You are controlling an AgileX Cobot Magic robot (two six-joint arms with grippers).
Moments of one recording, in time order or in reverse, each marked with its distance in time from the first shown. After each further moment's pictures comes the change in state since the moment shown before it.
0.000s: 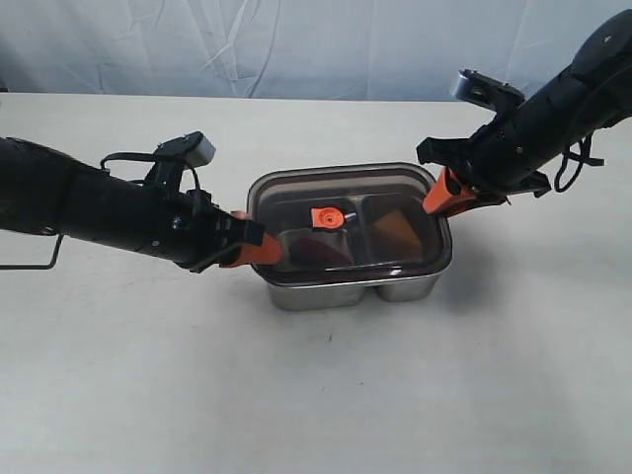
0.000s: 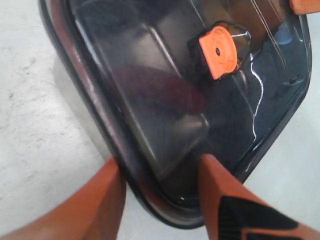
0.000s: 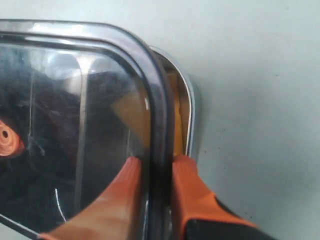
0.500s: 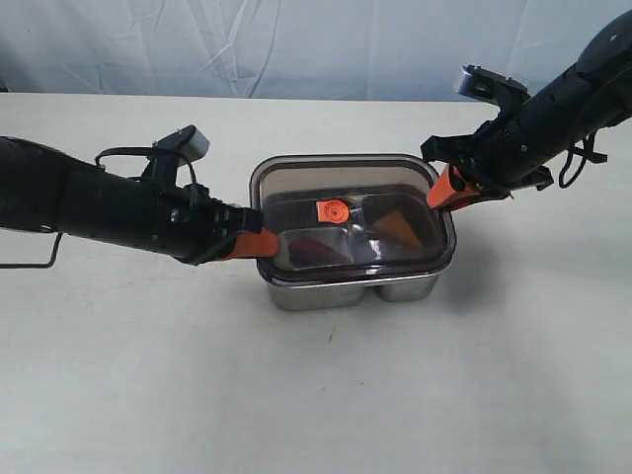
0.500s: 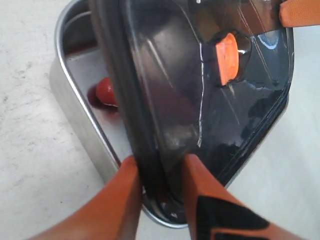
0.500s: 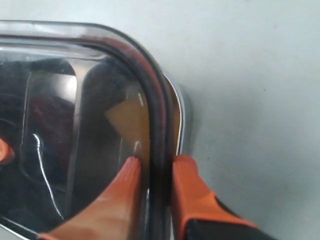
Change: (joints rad) left arm 0.008 0.000 0.000 -0.043 0.029 -0.017; right arm -0.010 0.000 0.000 0.018 -0.023 -0.058
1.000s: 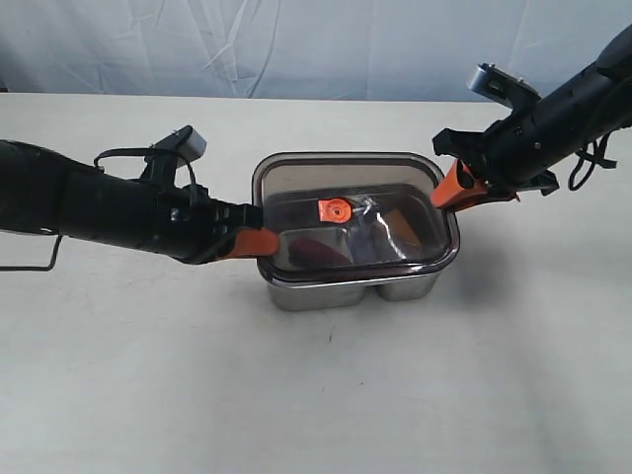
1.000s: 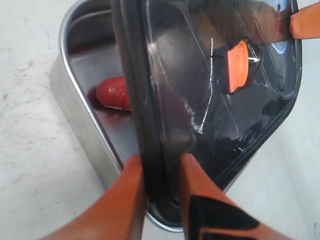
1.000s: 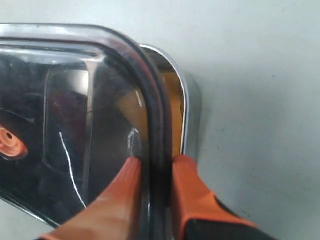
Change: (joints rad) left arm 0.000 0.000 0.008 -0.038 0.003 0.000; right arm -0.047 0.000 0.002 0.076 0.071 -0.041
